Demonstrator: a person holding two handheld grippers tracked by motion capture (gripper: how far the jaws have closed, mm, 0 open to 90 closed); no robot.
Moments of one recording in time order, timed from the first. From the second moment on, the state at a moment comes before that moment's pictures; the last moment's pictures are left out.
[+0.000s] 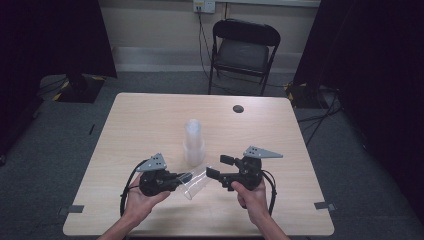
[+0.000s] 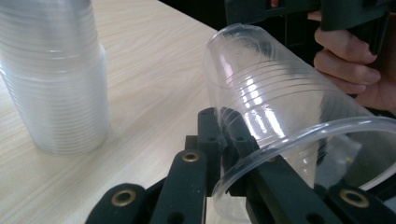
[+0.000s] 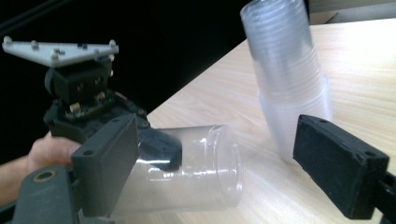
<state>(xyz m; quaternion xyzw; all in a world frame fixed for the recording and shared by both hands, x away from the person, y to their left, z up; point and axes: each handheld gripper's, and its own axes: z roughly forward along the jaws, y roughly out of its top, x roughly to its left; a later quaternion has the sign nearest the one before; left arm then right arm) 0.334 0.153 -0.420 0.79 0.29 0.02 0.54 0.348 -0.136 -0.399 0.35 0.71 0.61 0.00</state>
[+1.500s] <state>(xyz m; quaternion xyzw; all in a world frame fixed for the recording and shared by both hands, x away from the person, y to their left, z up) 0.350 0.130 -0.425 0.86 0.28 -0.13 0.42 0.305 -0.086 -0.419 0.06 0.90 0.42 0.12</state>
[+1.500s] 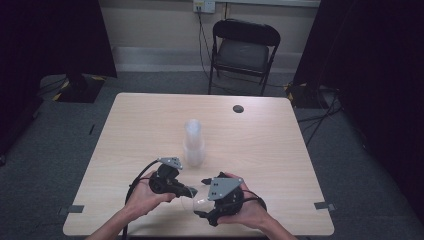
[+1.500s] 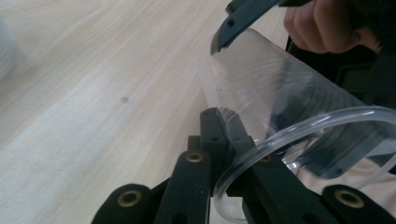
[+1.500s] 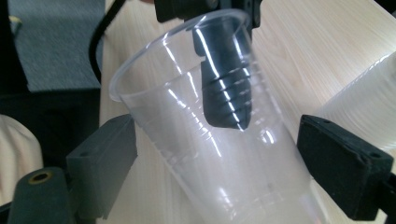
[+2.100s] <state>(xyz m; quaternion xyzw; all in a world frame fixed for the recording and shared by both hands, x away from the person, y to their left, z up) 0.355 0.118 -0.425 0.85 0.31 -0.13 0.40 0.306 -0.080 -0.428 0.07 0.90 0.41 0.15</state>
